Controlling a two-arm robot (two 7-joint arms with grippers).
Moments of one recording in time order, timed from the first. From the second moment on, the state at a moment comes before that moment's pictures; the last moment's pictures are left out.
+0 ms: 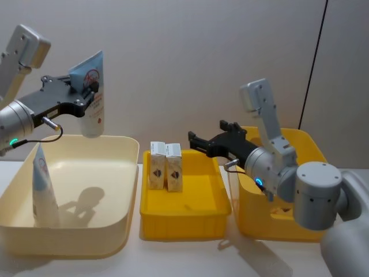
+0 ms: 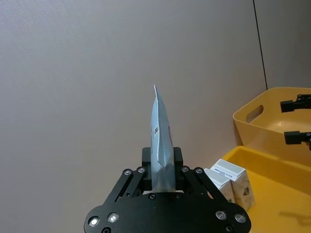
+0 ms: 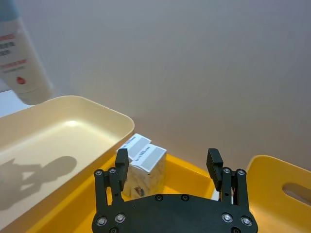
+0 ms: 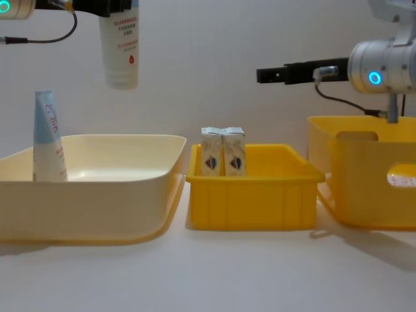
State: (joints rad) left arm -0.84 0.36 0.33 -1.19 -0.23 0.11 -0.51; right arm 0.73 0.12 -0.30 -1.13 0.16 0.28 0.31
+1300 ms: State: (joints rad) left arm -0.81 0.35 0.34 -1.21 -0.35 0.02 -0.61; right arm 0.89 0.06 -0.46 -0.86 0.20 0.18 0.63
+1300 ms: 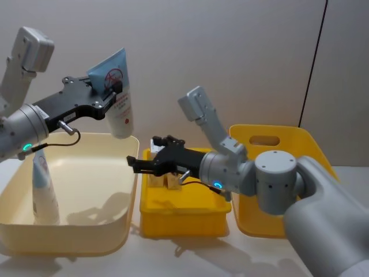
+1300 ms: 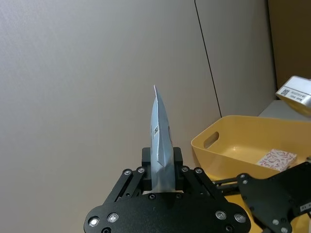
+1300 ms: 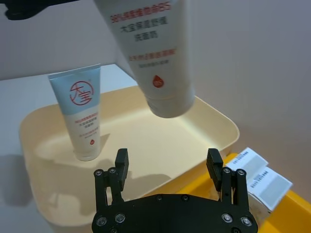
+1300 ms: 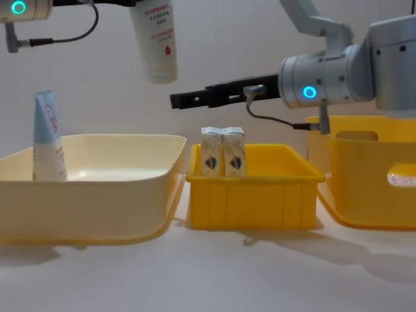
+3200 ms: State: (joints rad) left arm -0.74 0.38 0.37 -1.28 -0.41 0.06 -0.53; right arm 1.03 -0.04 -0.53 -0.66 0.20 0.10 0.57
